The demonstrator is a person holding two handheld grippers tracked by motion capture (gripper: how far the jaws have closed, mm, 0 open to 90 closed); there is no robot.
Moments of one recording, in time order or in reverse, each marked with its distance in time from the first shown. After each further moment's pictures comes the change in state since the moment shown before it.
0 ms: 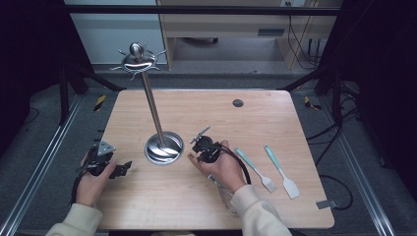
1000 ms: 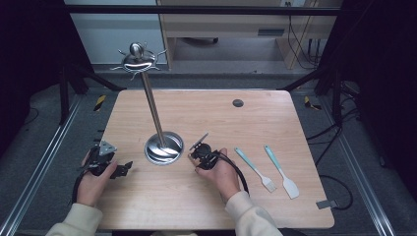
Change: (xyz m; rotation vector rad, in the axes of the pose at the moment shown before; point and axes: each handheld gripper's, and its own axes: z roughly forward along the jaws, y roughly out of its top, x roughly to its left) left arm -0.002 0.001 0.002 0.009 0.002 0.015; right arm 0.013 -0.012 0.018 0.089 0.000 0.096
